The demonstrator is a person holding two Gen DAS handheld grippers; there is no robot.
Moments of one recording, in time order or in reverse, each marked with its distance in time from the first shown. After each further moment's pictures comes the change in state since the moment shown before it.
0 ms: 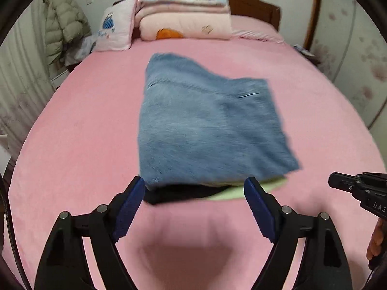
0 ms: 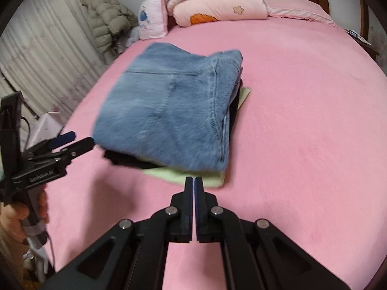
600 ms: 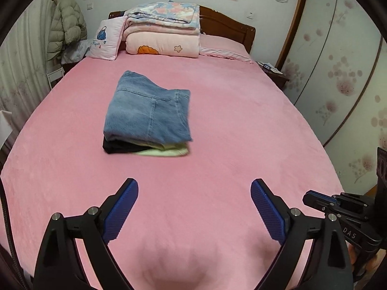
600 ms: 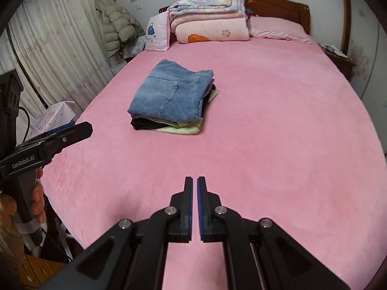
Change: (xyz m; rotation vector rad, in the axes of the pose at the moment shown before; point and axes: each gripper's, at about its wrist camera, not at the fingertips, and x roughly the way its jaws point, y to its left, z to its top) left arm -0.217 -0.147 -0.090 -0.087 -0.073 -0.122; right arm -0.244 0.002 -0.133 -0.045 -0.061 -0.094
